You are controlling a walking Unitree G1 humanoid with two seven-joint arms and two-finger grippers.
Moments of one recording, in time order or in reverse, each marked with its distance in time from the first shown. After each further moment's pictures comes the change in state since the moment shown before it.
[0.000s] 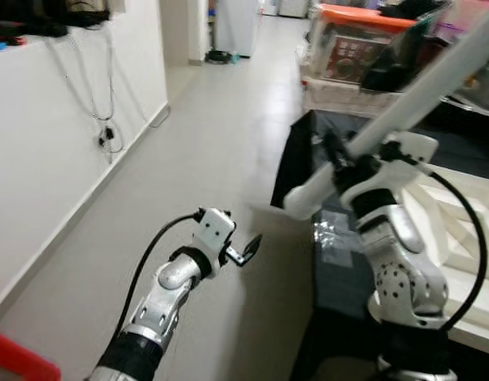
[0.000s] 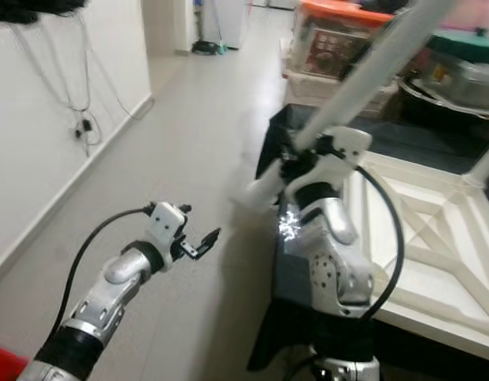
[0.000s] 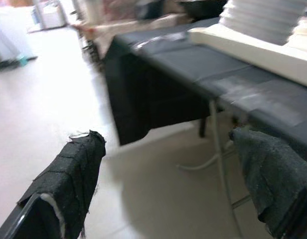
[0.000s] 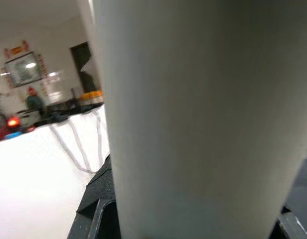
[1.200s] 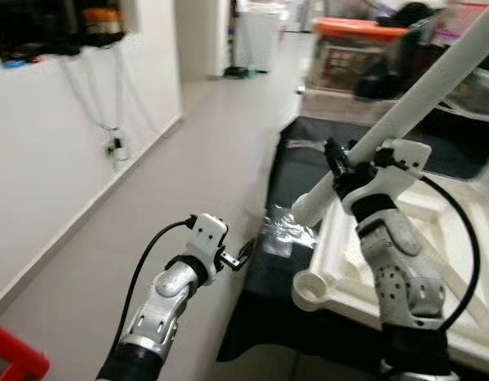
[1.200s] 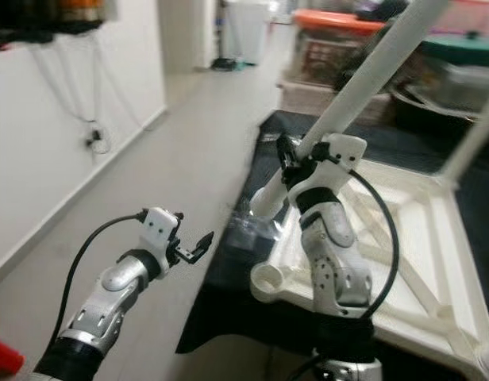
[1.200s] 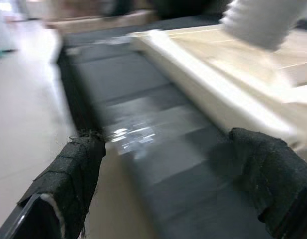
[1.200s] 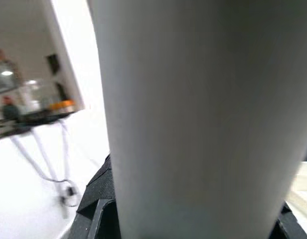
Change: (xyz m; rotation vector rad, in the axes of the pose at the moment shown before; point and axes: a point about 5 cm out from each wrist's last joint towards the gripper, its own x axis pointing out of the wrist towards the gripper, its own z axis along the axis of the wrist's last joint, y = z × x) left arm 0.000 -0.012 -0.006 -0.098 0.027 0.036; right arm -0.001 -0.011 -0.008 -0.054 0.030 -0.028
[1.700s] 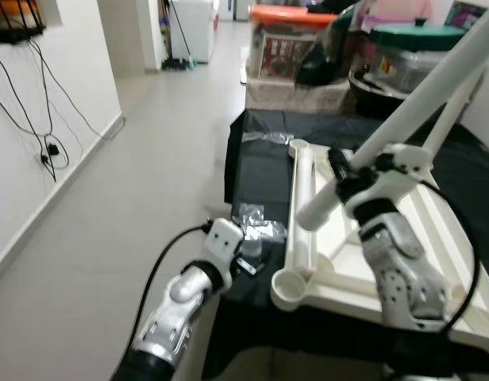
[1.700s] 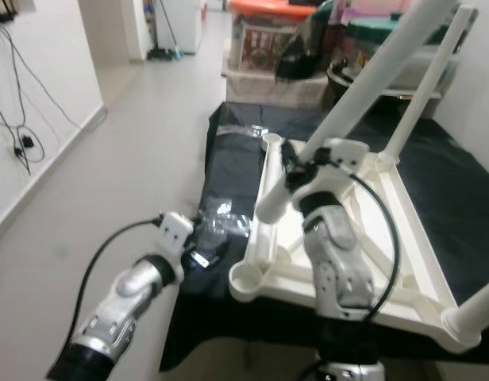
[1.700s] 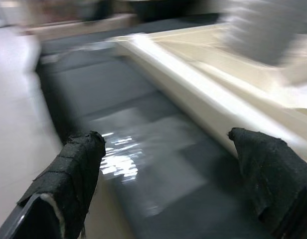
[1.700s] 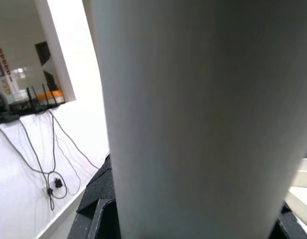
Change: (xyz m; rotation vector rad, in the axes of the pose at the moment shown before) left arm -0.004 0.003 0.000 0.045 0.003 0.023; right arm 0.000 0.014 -0.010 0.004 0.030 0.061
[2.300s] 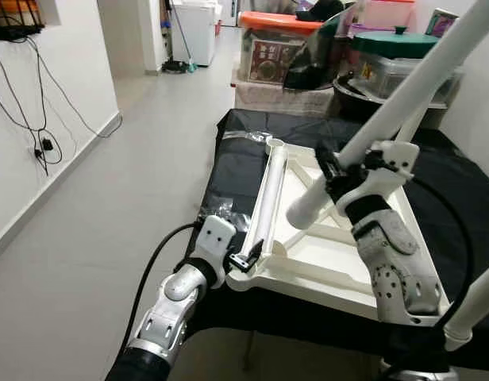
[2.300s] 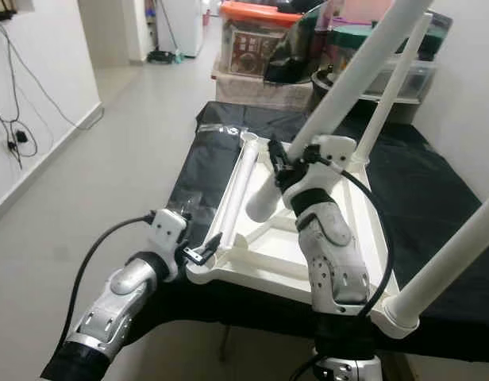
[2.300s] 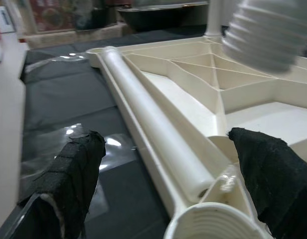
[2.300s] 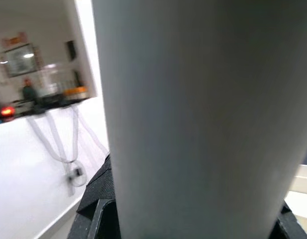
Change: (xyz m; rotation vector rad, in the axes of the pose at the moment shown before) left arm 0.001 0.001 0.002 -0.025 -0.011 0.068; right arm 0.003 0.000 0.000 0.019 0.039 0.131
